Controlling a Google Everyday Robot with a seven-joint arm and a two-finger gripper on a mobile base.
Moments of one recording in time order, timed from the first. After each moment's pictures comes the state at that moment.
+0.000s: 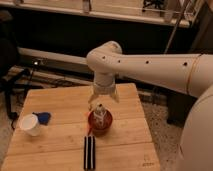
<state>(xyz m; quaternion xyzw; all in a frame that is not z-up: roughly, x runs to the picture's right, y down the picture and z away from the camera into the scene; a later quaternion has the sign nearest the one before) -0.013 0.052 0.682 -0.25 0.22 0.66 0.67</state>
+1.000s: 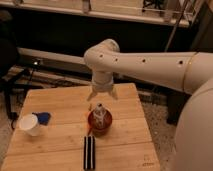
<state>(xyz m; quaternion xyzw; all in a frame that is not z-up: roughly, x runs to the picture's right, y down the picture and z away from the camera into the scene) -0.032 0.033 0.692 -0.24 0.20 0.64 0.70</state>
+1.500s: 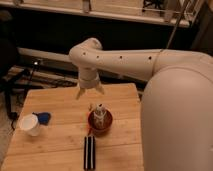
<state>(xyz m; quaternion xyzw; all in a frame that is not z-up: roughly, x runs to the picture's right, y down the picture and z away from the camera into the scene) -0.087 0.030 0.735 -0.28 0.19 0.57 0.75</state>
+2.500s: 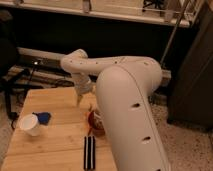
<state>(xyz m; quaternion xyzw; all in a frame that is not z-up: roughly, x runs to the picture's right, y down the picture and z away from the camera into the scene) -0.101 0.074 0.816 -0.31 0.30 0.49 0.76</state>
